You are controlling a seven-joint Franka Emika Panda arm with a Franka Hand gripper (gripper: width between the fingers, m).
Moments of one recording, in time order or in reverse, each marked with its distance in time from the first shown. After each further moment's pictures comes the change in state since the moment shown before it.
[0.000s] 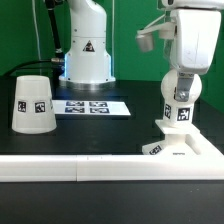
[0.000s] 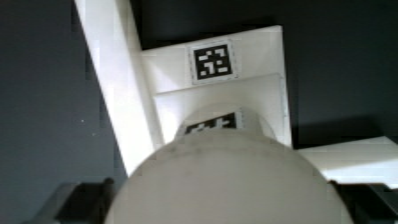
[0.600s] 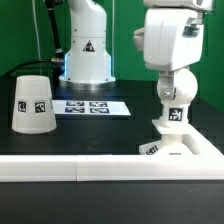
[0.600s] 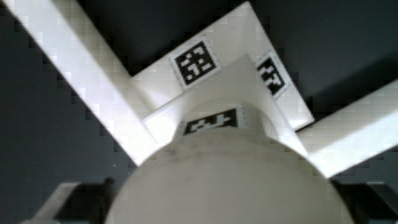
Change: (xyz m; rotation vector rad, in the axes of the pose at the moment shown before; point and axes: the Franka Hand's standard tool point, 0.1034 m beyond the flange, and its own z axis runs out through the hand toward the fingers) arm -0.004 -0.002 0.001 -0.023 0.023 0.469
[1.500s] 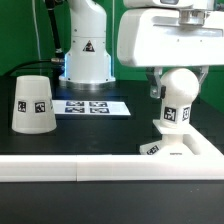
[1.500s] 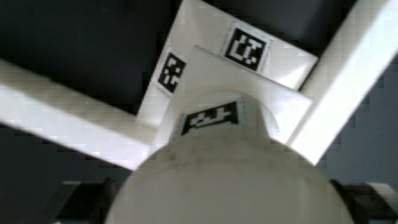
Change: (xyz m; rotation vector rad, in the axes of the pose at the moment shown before) arm 0.003 0.000 0.000 -0.008 0.039 0.621
